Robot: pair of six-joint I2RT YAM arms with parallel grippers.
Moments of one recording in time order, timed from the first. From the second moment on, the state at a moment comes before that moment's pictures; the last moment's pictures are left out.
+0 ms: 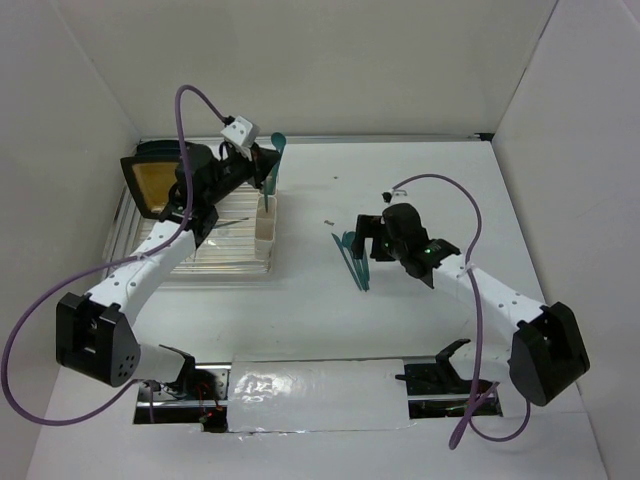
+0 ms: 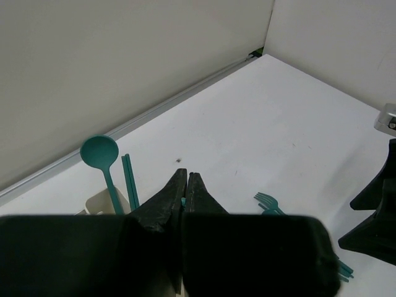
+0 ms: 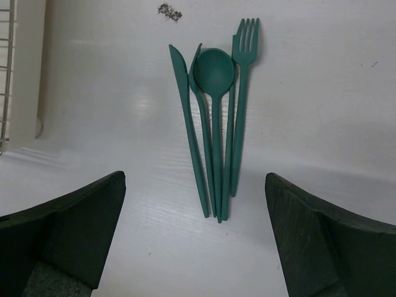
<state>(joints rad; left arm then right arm) -0.32 1.36 1.14 0.25 0.38 -0.03 0.52 1.21 0.78 -0.26 0.10 0.47</state>
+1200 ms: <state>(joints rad) -0.25 0.87 0.89 0.10 0.35 -0.08 0.46 1.56 0.85 -0.16 0.19 0.41</state>
